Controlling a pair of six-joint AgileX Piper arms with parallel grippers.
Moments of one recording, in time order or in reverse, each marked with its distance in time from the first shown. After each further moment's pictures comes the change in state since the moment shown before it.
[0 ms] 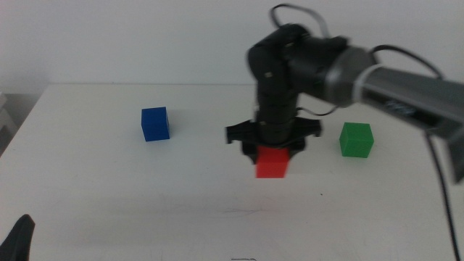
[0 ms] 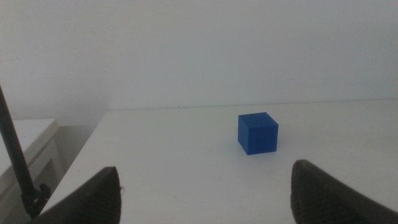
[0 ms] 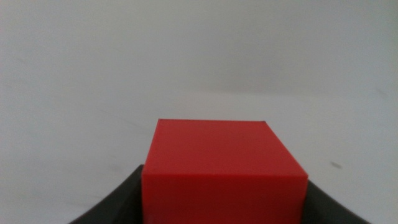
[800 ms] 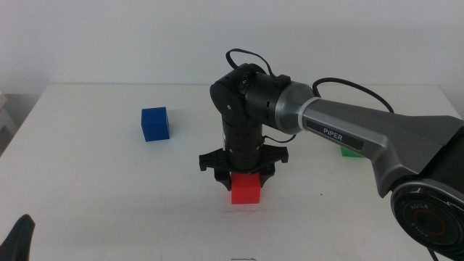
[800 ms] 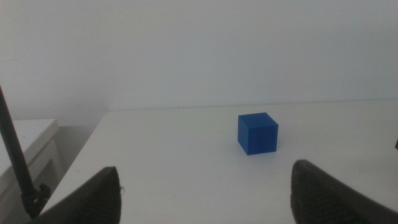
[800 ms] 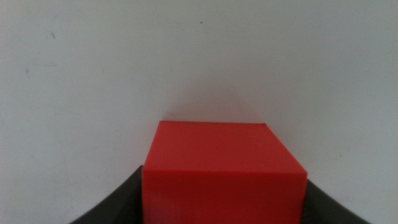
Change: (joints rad) left arm 0.000 0.000 0.000 0.000 0.000 0.000; right arm 0.060 0.211 -0.144 0.068 0.007 0.009
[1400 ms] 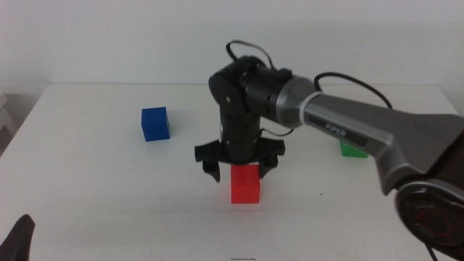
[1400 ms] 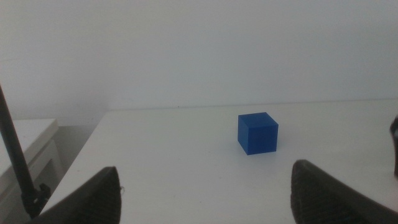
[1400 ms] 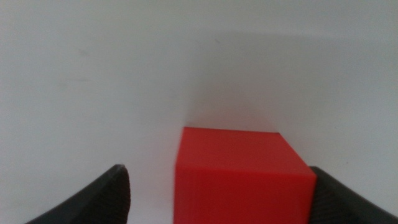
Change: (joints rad) left arm 0.000 0.000 0.000 0.000 0.000 0.000; right arm 0.000 -0.007 -0.036 0.003 -0.002 0.006
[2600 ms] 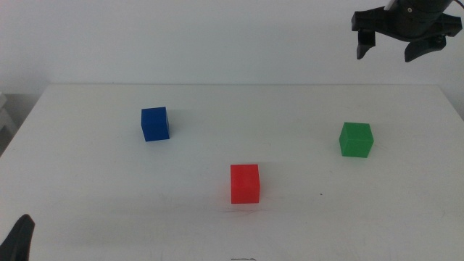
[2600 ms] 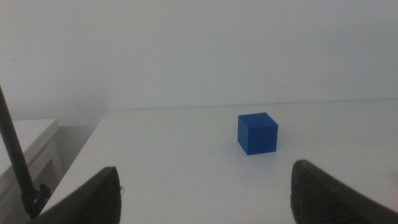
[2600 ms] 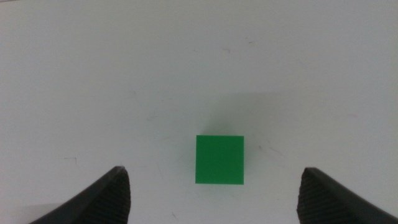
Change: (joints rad) left arm 0.000 0.000 0.000 0.000 0.000 0.000; right arm -0.512 -0.368 -0.013 -0.025 0.028 -0.360
